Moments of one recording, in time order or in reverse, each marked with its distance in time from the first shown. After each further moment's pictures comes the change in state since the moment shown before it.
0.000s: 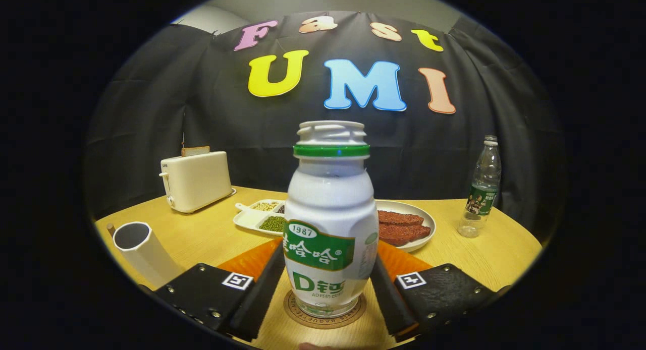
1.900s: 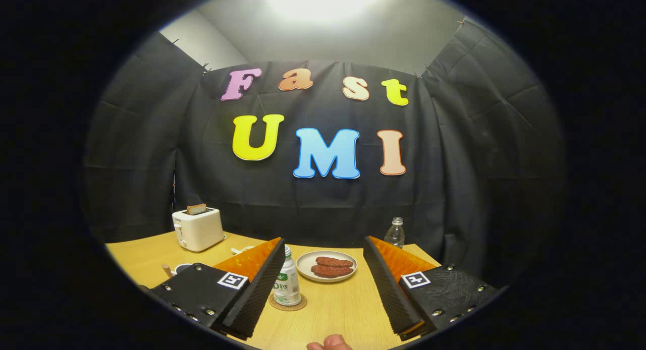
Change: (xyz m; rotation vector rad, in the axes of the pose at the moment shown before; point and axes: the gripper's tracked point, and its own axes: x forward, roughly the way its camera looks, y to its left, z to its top) arm -0.203 -0.065 0.144 -0.022 -0.227 -0.146
